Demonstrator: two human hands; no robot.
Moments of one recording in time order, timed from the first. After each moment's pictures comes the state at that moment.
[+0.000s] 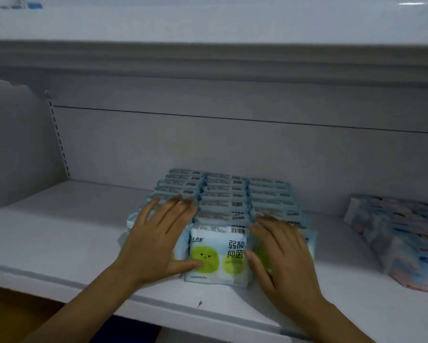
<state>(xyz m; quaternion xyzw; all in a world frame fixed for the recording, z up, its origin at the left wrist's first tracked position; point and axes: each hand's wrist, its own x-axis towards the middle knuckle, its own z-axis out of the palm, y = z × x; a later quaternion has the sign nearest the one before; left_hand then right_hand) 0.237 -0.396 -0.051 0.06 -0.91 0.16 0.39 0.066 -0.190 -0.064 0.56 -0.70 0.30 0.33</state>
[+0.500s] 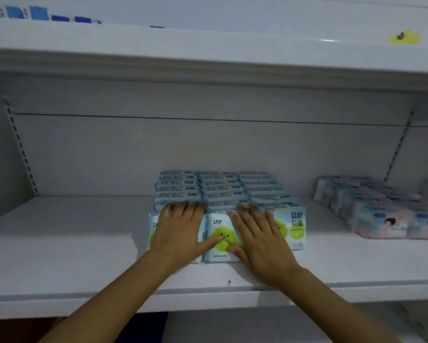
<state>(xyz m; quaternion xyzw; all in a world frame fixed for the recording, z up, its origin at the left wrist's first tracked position) 0.222 -0.418 -0.058 0.11 -0.94 0.10 0.32 0.113 -0.229 -0.078 0.47 -0.82 0.01 0.32</state>
